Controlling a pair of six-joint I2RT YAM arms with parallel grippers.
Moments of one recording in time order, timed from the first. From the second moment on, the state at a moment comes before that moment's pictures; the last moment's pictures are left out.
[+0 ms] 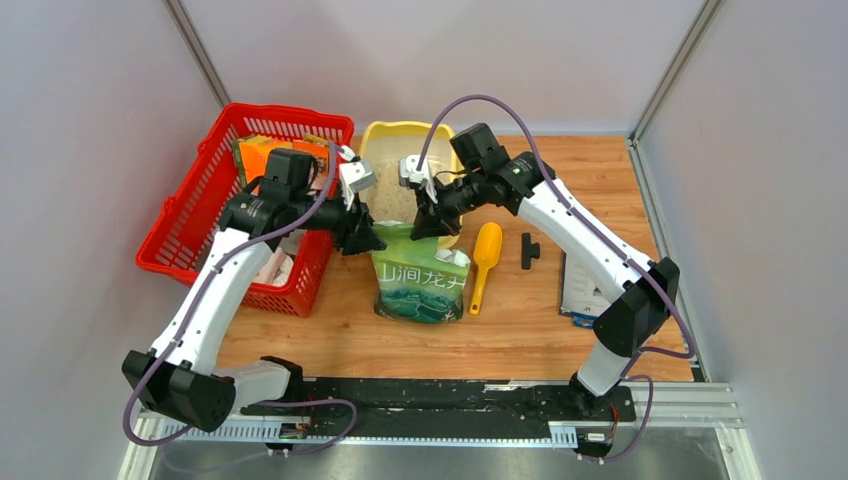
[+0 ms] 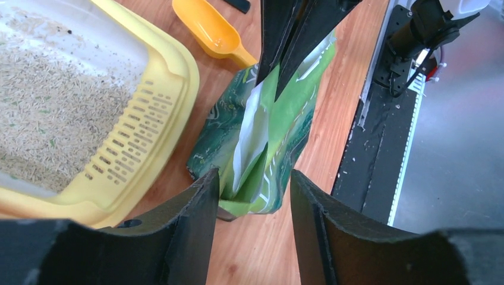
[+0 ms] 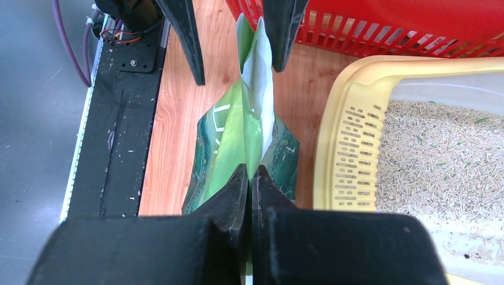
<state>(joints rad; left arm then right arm) -0.30 1.22 1.35 -0.91 0.87 0.39 0.68 1.70 1.78 -0.91 -0.84 -0.62</state>
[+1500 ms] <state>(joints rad) -0.40 1.03 1.23 -0.79 0.78 0.31 0.66 1.59 1.70 -1.05 -0.40 -0.01</state>
